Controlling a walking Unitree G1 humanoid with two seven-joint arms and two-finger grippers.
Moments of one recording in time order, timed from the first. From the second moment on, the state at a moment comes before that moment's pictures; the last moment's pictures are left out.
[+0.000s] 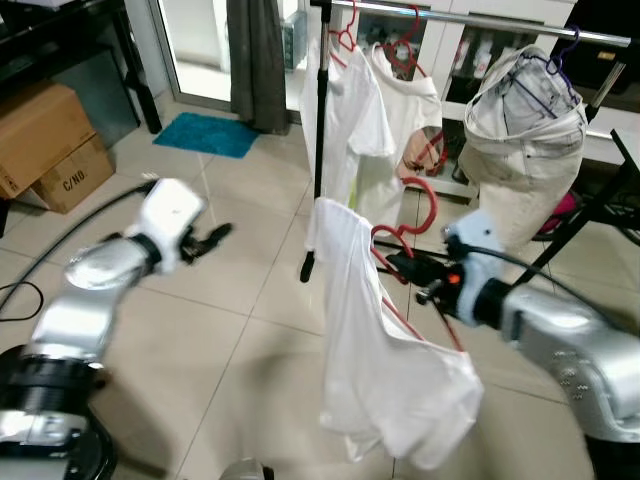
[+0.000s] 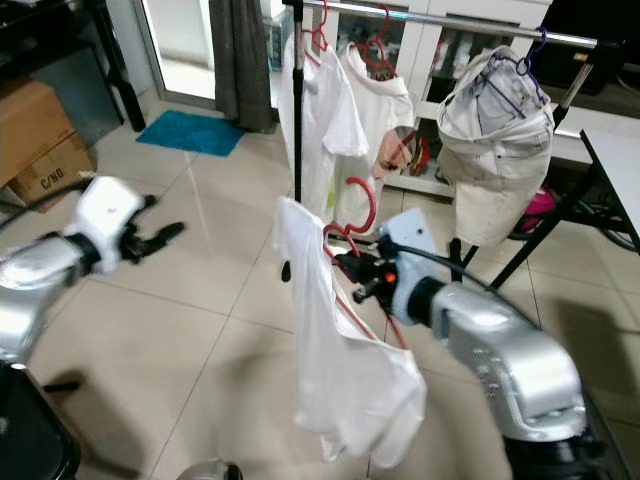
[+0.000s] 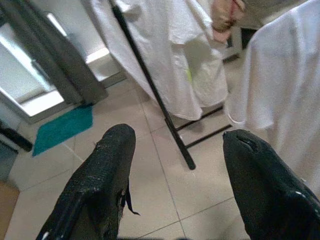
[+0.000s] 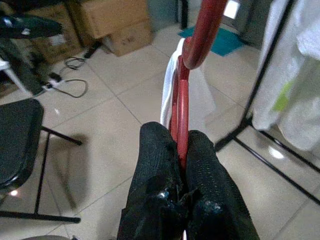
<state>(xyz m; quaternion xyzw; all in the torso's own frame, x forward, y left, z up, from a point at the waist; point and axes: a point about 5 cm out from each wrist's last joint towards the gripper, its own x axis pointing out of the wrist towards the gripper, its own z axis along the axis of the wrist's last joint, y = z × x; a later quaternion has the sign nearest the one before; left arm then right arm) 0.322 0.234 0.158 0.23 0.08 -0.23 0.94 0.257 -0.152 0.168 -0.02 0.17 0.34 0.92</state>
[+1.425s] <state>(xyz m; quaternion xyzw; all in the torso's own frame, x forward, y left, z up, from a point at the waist) 0.298 0.230 0.128 0.09 0.18 -0.49 0.85 0.215 -0.150 0.203 0.00 0.15 0.55 0.82</state>
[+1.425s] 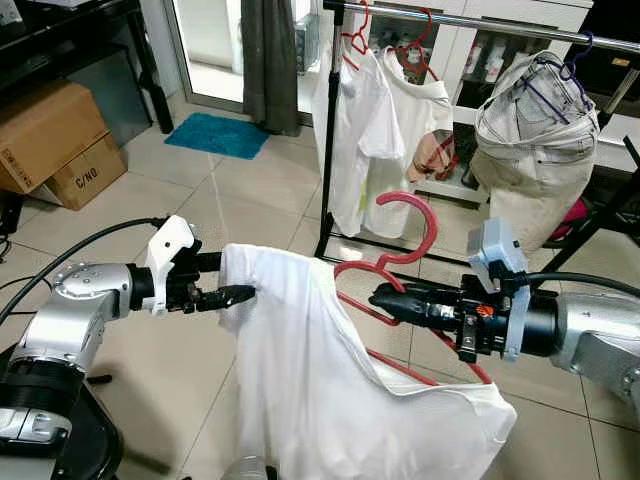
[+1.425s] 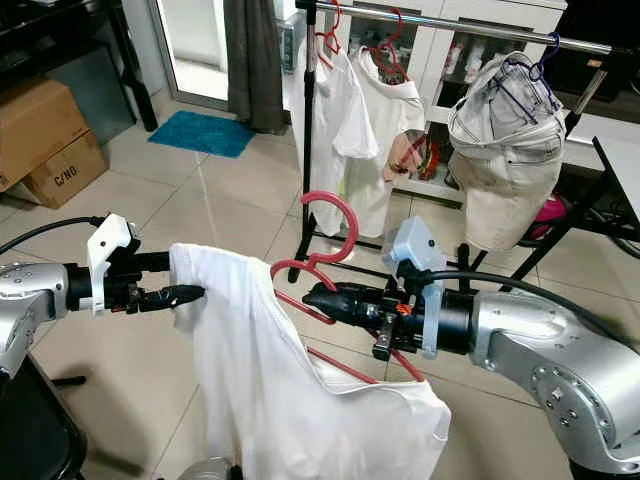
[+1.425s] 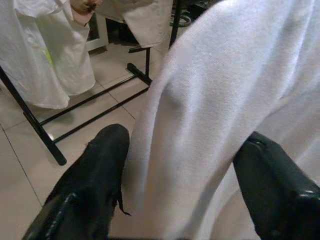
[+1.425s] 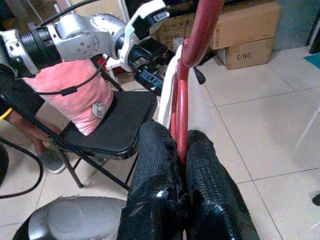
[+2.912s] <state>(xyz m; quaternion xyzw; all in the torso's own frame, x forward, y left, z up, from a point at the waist) 0.308 0.248 0.129 0.06 0.15 -0.40 0.90 0.216 -0.154 0.203 -0.01 0.16 0.54 0.83</state>
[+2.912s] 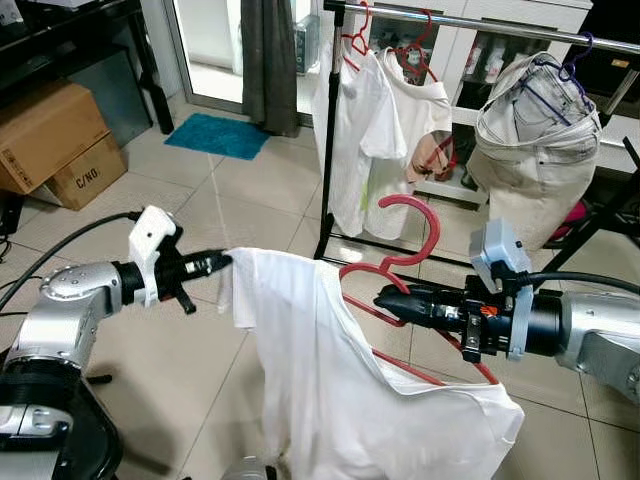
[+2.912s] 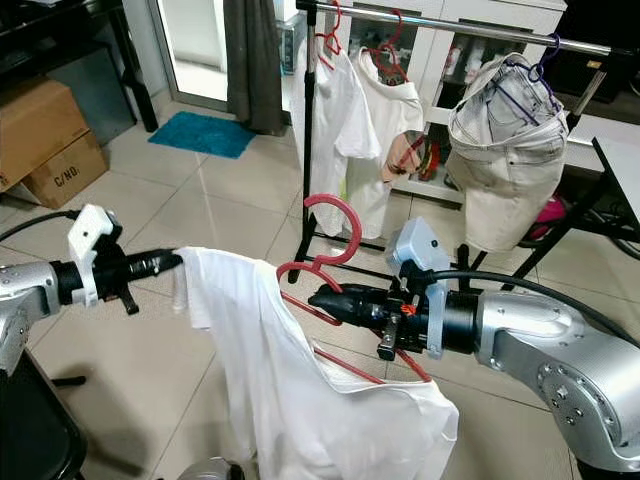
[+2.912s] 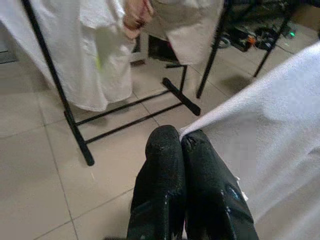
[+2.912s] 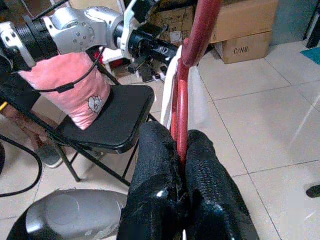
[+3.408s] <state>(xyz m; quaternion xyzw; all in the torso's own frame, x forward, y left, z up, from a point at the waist) 0.308 0.261 0.121 0.06 0.15 -0.34 0.93 0.215 -0.155 0.202 -0.01 0.16 0.54 0.83</state>
